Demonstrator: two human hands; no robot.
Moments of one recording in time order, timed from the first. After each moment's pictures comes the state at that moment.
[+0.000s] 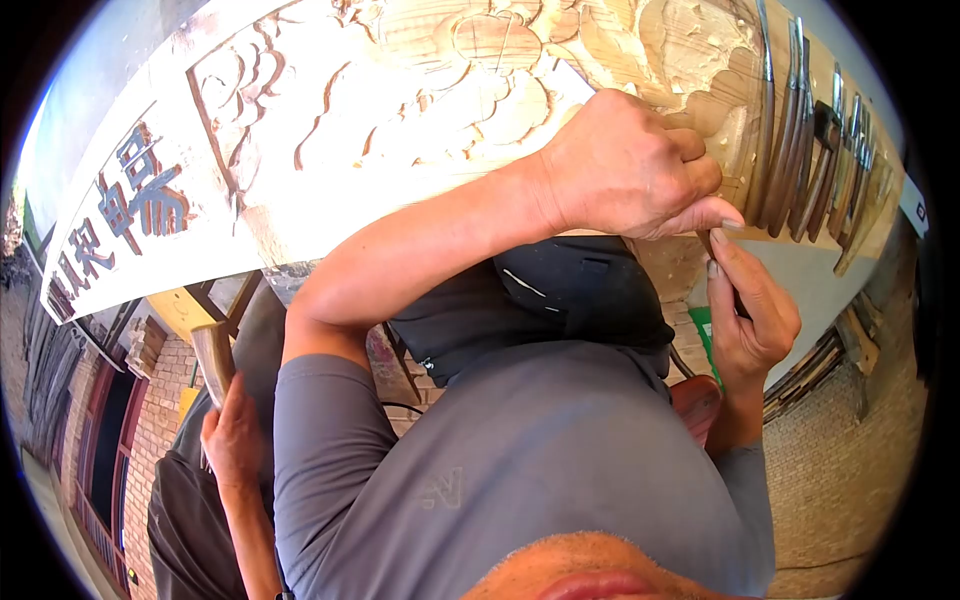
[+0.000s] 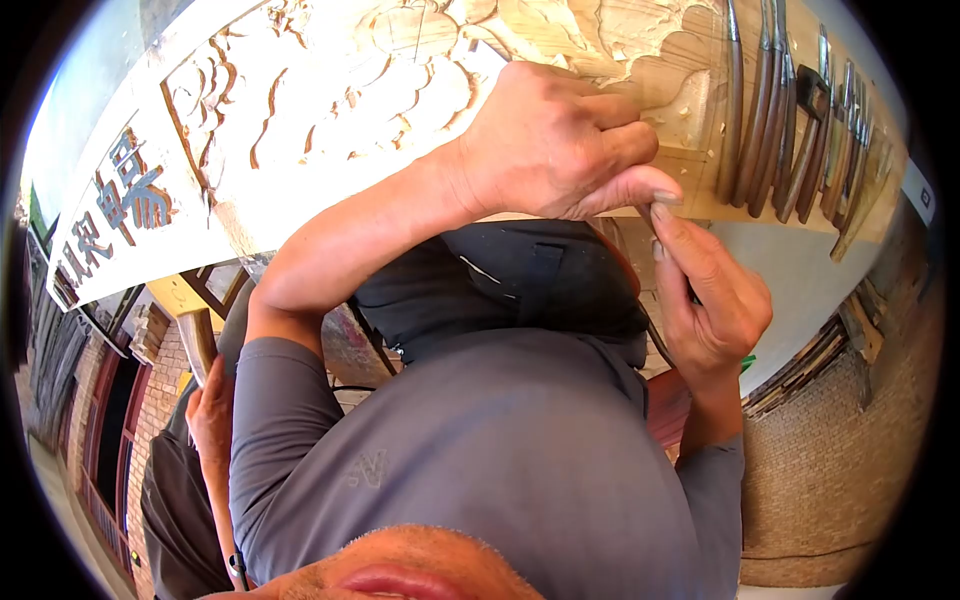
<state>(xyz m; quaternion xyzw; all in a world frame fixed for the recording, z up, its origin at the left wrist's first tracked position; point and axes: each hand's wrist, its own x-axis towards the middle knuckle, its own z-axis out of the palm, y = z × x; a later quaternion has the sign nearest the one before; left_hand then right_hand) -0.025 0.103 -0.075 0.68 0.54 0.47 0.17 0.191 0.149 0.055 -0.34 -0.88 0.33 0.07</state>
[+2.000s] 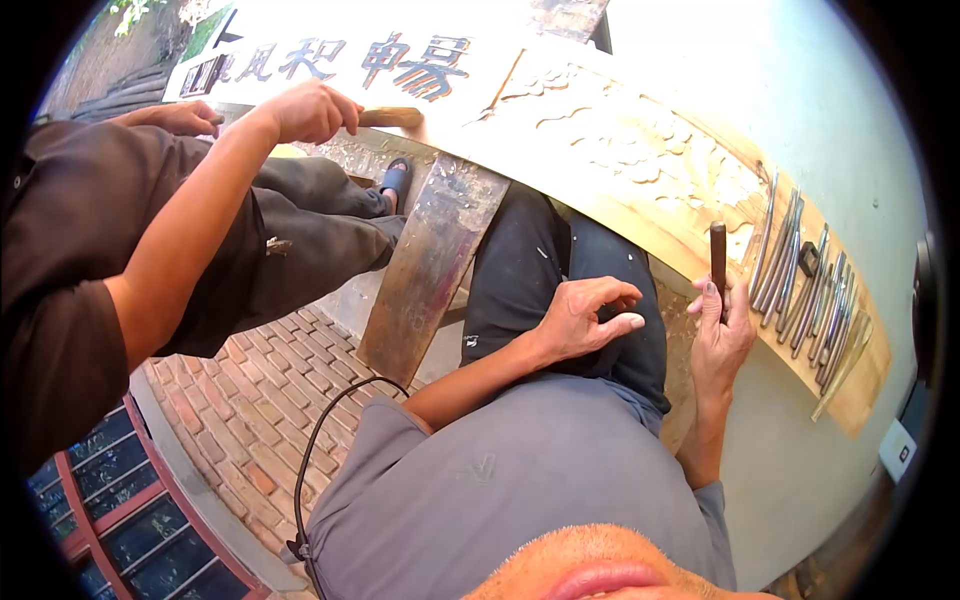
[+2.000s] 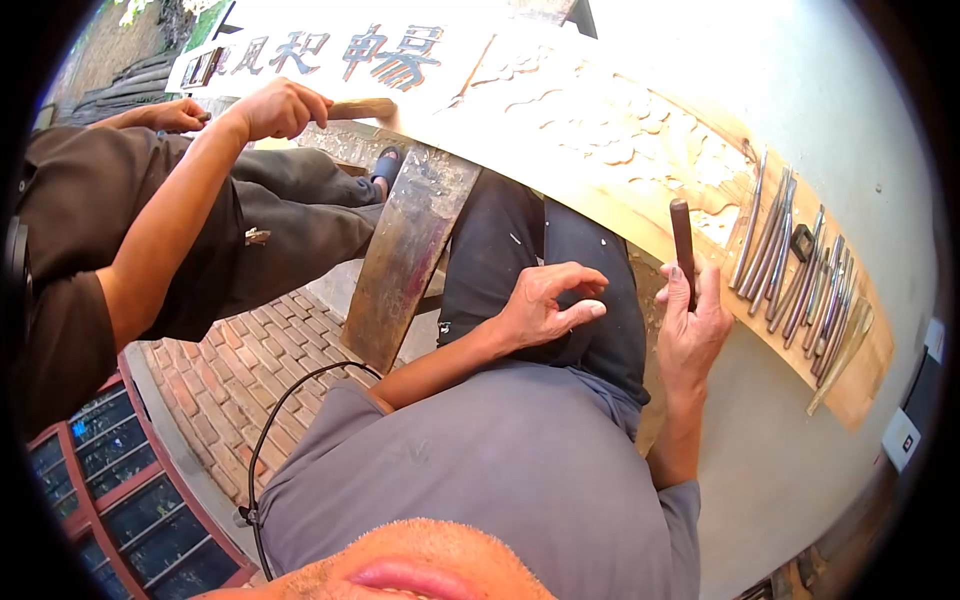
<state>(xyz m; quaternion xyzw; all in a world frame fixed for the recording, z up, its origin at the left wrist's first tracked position) 0.097 -0.107 0.007 0.34 0.71 0.57 0.24 0.210 0.089 0.062 -0.32 -0.82 0.43 0.19</state>
